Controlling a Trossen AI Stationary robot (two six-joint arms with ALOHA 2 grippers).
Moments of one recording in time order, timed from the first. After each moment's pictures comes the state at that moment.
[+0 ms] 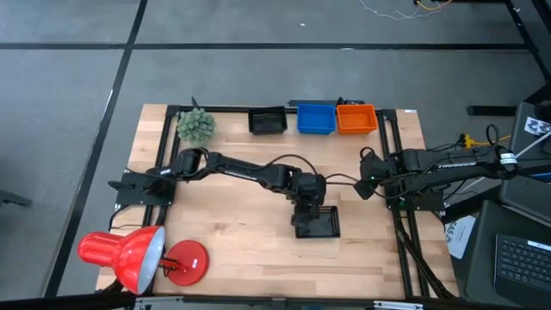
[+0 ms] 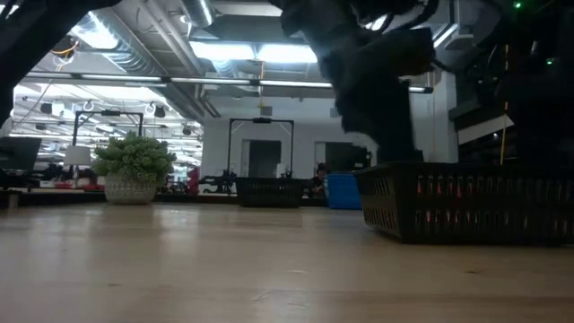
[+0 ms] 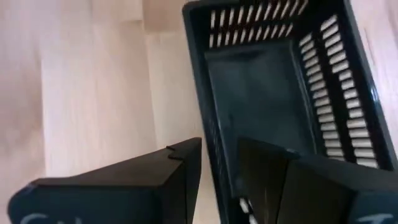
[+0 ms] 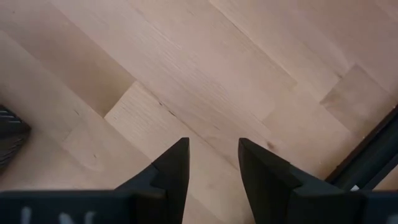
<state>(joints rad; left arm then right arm) -0.07 2.28 1.94 -0.61 0.04 0.00 0.01 0.84 0.58 -1.07 0.19 0.85</state>
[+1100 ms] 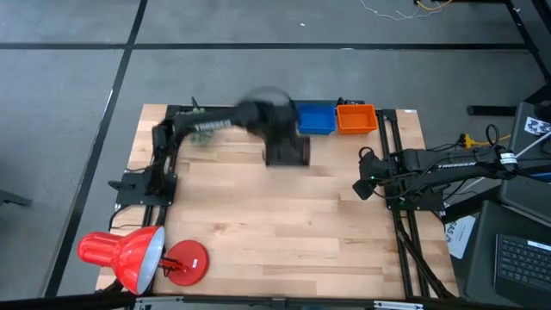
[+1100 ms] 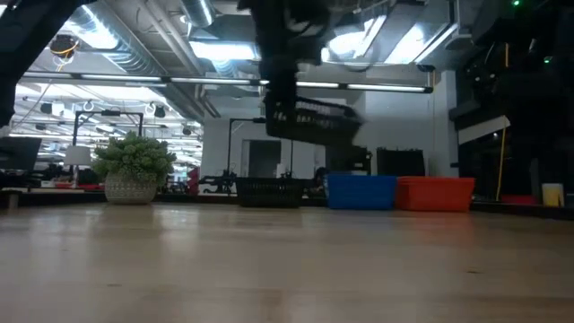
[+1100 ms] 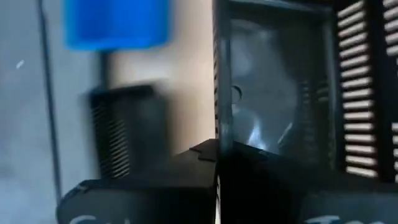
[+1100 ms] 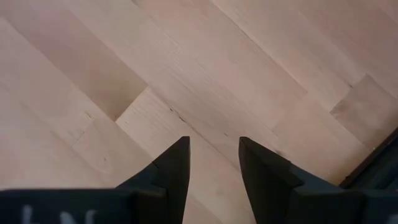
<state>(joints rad) 0.28 2.00 1.93 -1.05 -0.22 0.34 0.01 0.84 0.58 -1.04 0.19 0.83</state>
